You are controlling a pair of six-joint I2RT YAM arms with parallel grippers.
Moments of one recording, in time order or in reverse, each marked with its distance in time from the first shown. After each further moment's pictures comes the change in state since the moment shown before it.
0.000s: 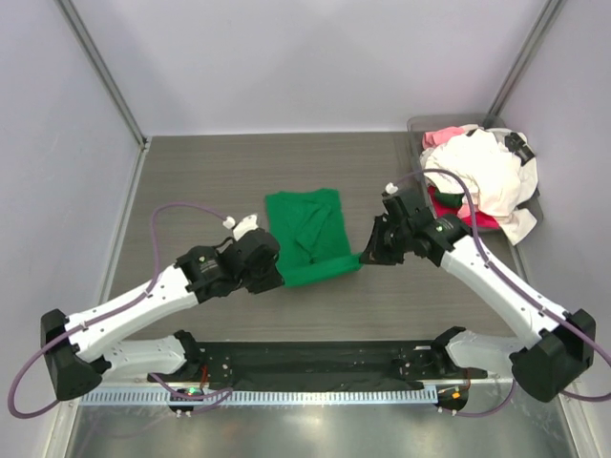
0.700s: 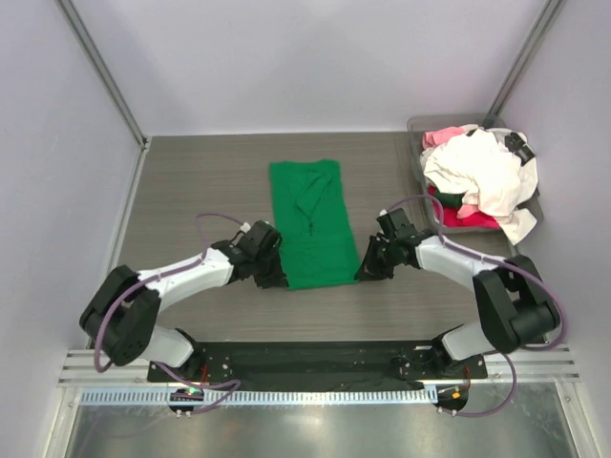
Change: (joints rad) left arm 0.319 0.388 -0.216 0.478 0.314 0.238; right arm -0.127 0.372 -0.278 0.498 -0.159 -0.016
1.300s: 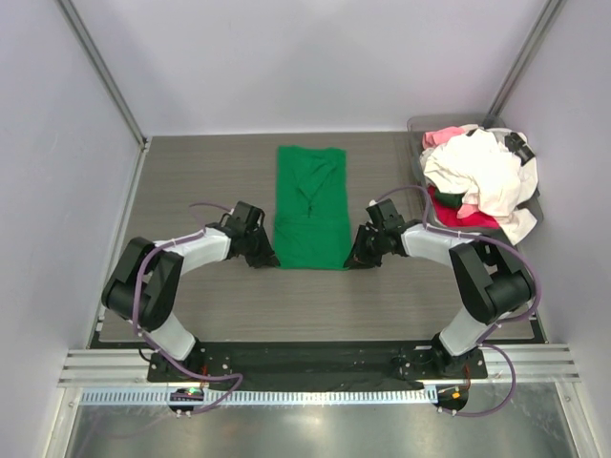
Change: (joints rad) left arm 0.208 0.167 0.069 0.100 0.101 0.090; right arm 0.010 0.152 0.095 0.103 -0.001 0.002
